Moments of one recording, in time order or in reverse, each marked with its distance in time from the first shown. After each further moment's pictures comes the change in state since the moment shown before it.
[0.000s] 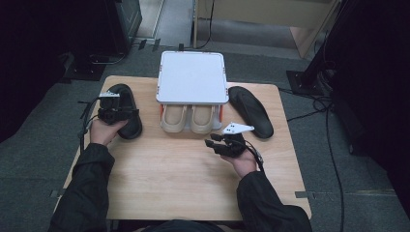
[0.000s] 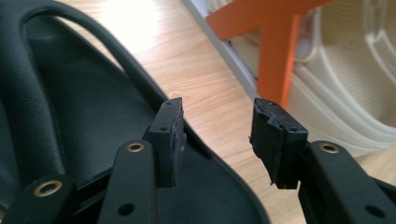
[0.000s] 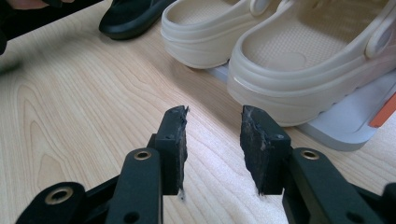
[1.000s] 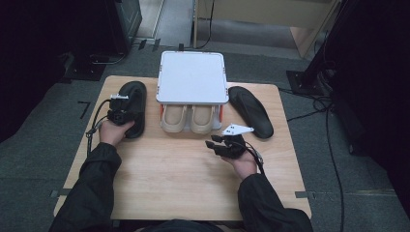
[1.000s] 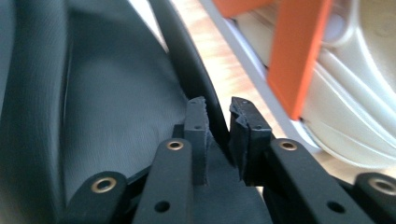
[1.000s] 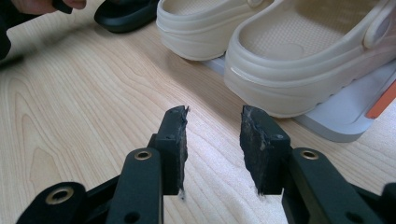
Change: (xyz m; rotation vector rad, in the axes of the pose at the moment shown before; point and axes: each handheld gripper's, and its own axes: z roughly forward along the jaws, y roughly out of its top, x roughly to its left) left arm -0.008 -0.006 0.032 0.054 -0.040 -0.030; right arm 0.000 -0.004 0.000 0.015 -0.017 -0.006
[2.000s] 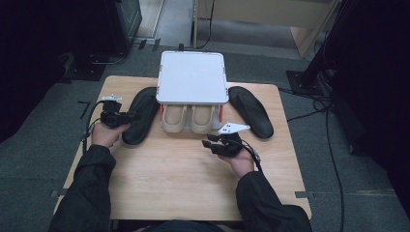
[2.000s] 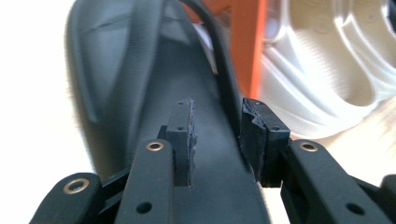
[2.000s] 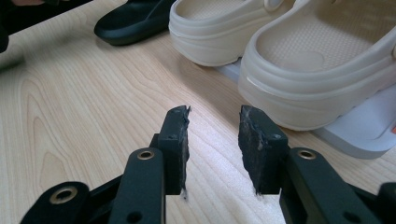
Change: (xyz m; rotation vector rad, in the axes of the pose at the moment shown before) left arm -0.001 -0.001 -0.035 -0.022 -0.017 0.031; right arm 0.002 0.006 0.009 0.008 0.041 -0.011
